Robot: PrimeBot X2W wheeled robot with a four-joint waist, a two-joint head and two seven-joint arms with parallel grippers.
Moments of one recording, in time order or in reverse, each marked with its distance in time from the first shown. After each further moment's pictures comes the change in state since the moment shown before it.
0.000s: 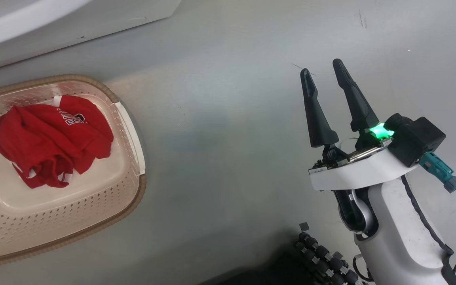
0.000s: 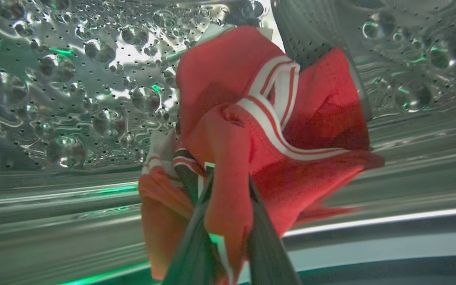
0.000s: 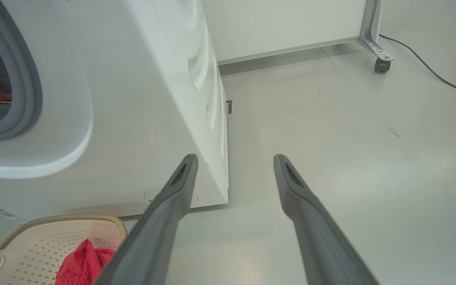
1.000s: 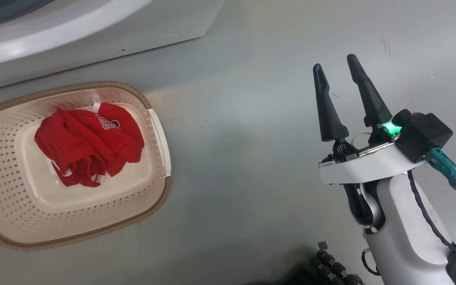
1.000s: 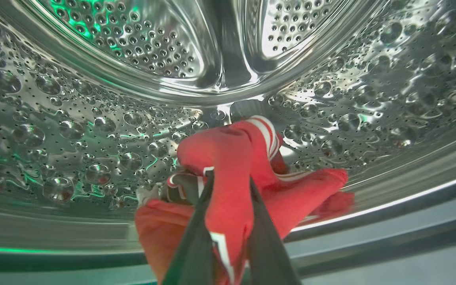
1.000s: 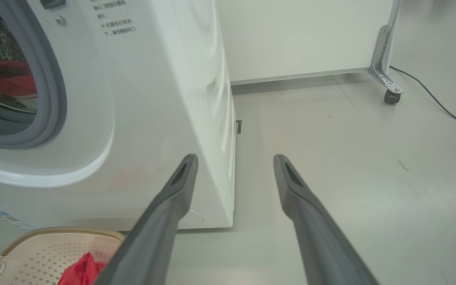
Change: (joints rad) left arm 0.196 -0.163 0.075 -0.086 -0.112 -0.003 -0.448; right arm -0.010 -0.001 -0.059 0.029 -0.079 0.002 0.000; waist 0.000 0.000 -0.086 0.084
